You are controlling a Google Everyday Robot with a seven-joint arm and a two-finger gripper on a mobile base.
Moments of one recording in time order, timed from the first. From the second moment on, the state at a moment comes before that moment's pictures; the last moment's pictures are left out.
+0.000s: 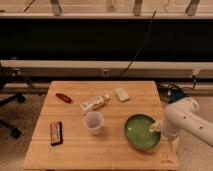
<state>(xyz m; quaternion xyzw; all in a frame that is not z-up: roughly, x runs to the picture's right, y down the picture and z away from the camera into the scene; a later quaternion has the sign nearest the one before) 0.297 0.271 0.733 -0.34 -0.11 -0.27 0.90</state>
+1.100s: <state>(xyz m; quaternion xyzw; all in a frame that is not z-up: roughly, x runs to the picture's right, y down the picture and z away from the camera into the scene) 0.288 0.313 0.750 -0.34 -0.15 -0.28 0.88</state>
